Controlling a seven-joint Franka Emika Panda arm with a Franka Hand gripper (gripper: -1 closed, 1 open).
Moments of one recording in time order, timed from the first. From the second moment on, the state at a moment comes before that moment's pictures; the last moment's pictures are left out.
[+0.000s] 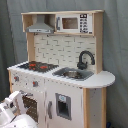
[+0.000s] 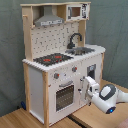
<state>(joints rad) -0.59 -1.52 1.76 -2.46 -0.82 2.71 1.71</state>
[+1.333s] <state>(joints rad) -0.78 -1.49 1.72 -2.34 -0.98 2.82 1.81</state>
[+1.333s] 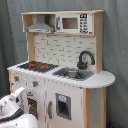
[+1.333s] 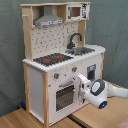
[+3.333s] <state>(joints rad) -0.73 -1.43 1.69 -2.33 -0.95 2.84 1.66</state>
